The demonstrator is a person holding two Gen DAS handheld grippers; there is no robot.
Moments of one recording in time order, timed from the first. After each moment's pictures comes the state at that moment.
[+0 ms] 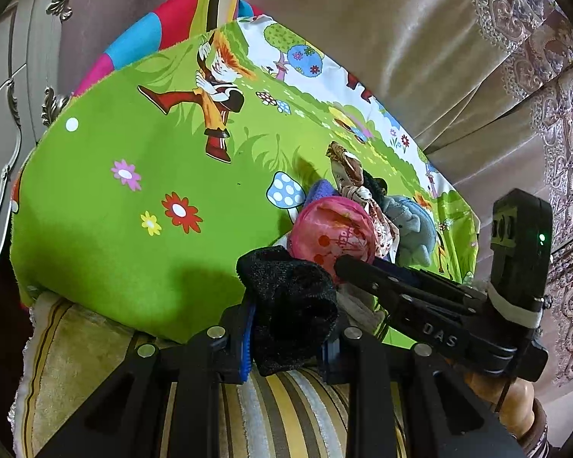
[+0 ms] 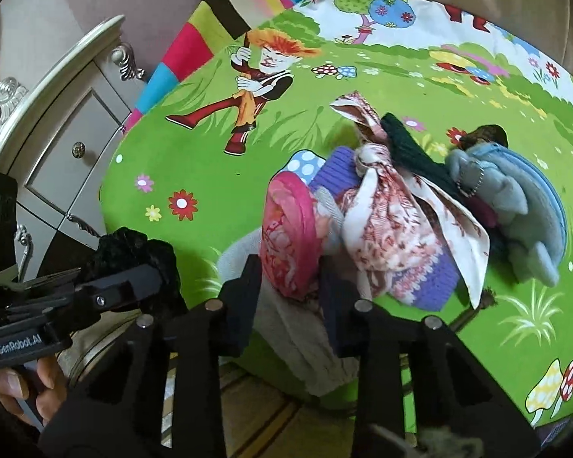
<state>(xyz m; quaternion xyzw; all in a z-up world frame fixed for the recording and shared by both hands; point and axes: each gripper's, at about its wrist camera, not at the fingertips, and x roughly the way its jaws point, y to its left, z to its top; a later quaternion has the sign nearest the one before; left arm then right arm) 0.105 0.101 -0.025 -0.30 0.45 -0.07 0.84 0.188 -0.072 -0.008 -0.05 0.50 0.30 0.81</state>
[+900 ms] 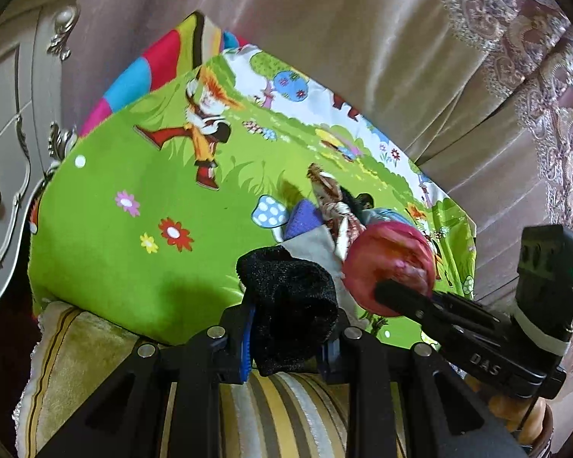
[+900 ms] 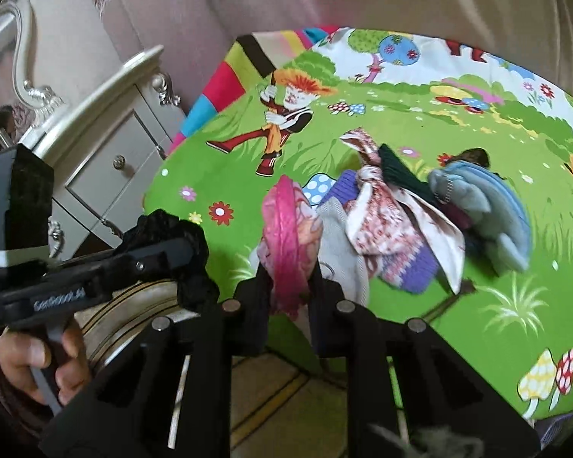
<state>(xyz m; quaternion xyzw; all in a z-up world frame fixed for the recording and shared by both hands) 0.084 0.086 0.007 -0.27 0.40 -0.06 0.87 0.148 -0.114 0.032 -0.02 0.43 0.34 0.83</state>
